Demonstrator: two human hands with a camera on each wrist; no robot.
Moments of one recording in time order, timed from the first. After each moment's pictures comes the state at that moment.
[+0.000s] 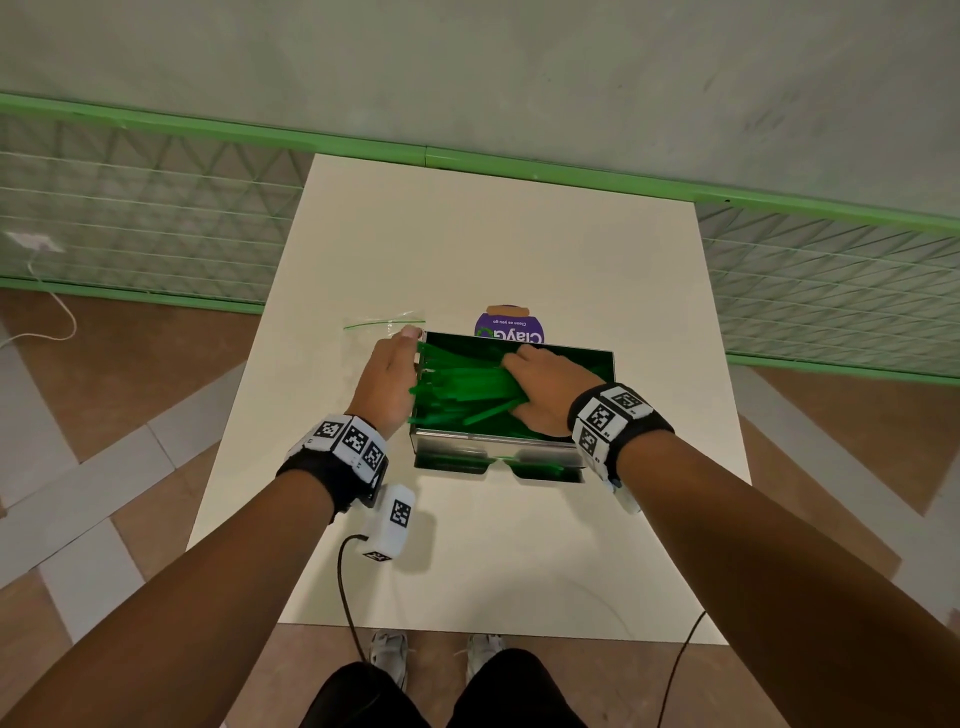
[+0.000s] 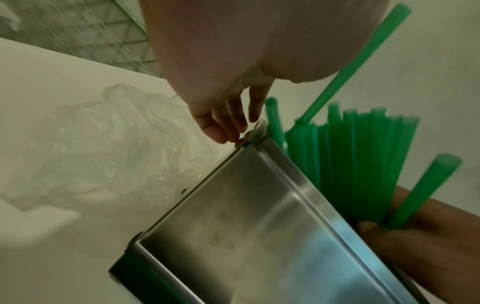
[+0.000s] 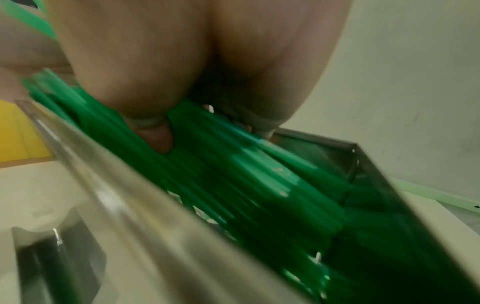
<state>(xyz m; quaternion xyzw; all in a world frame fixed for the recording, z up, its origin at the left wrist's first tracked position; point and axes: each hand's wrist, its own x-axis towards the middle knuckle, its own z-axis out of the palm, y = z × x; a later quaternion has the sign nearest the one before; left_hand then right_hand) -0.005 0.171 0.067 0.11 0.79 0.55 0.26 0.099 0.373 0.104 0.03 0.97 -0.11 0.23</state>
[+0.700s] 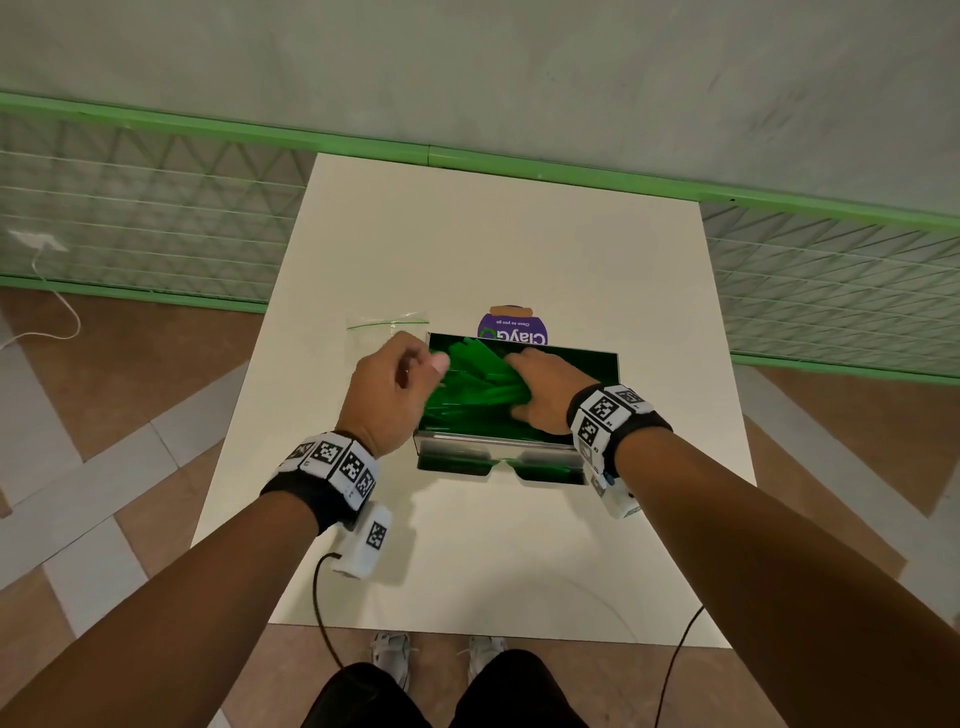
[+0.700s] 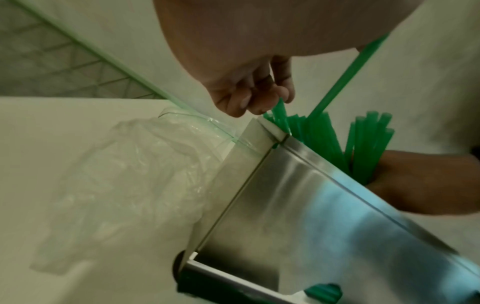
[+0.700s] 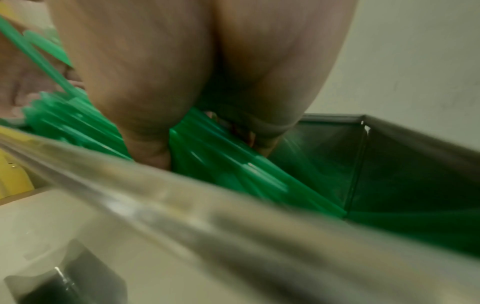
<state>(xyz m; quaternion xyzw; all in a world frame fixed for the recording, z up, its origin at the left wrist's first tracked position) 0.017 0.152 0.087 0.21 0.80 0.54 0.14 0.090 0.375 0.093 0.08 0.94 -0.20 0.25</state>
